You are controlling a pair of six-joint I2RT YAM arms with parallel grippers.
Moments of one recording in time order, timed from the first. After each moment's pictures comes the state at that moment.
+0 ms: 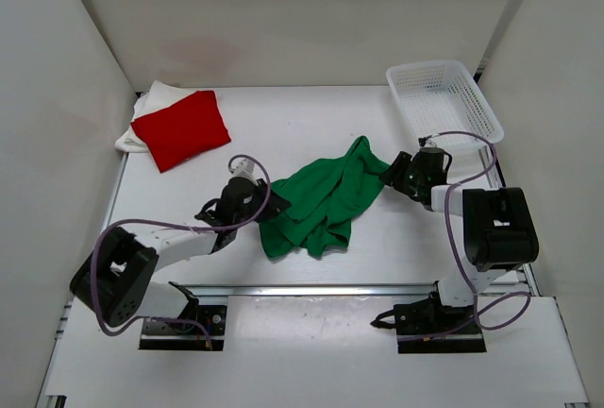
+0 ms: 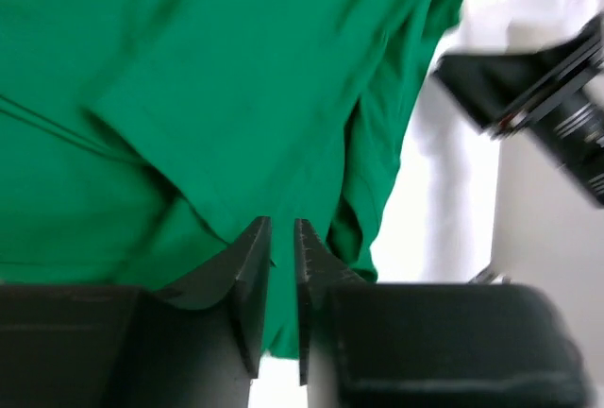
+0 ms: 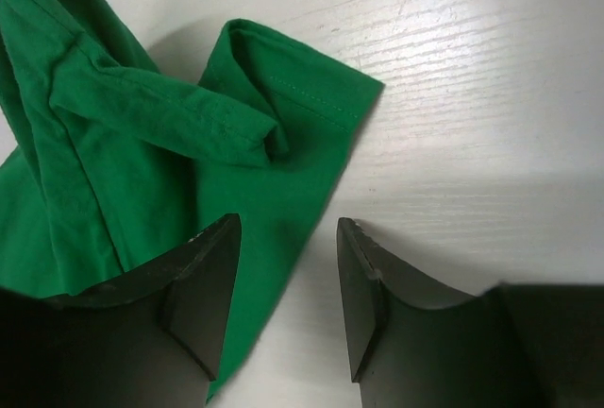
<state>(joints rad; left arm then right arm) -0.58 1.30 0.47 0.34 0.06 -0.97 0.04 1.65 0.68 0.31 -0.24 0.51</state>
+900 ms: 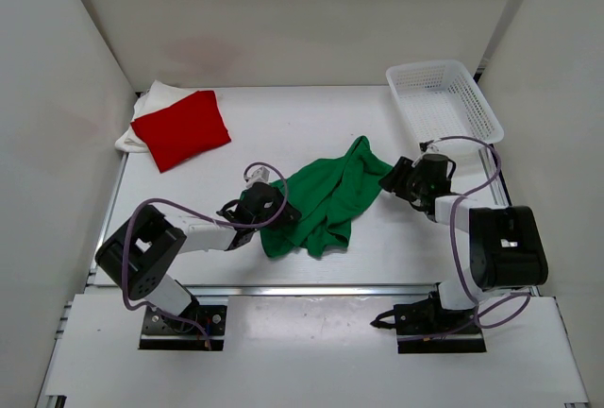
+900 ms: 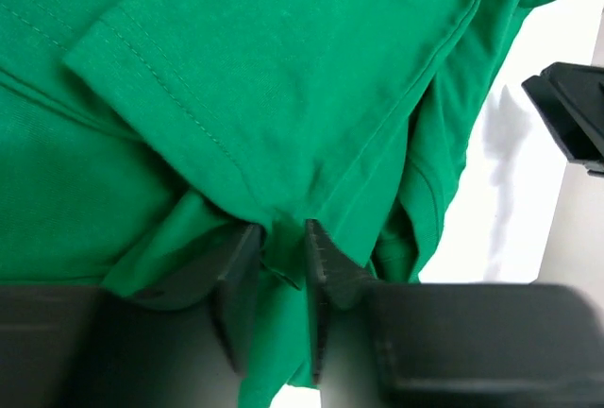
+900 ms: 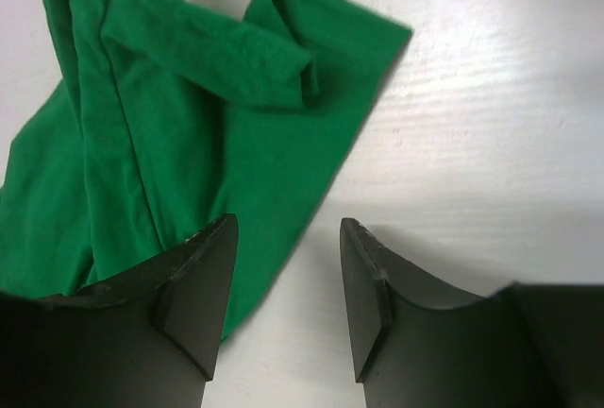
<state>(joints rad) -0.72 1.54 0.55 0.34 -0.05 -1.04 0.05 1.50 0.57 0.30 -0.28 0.50</state>
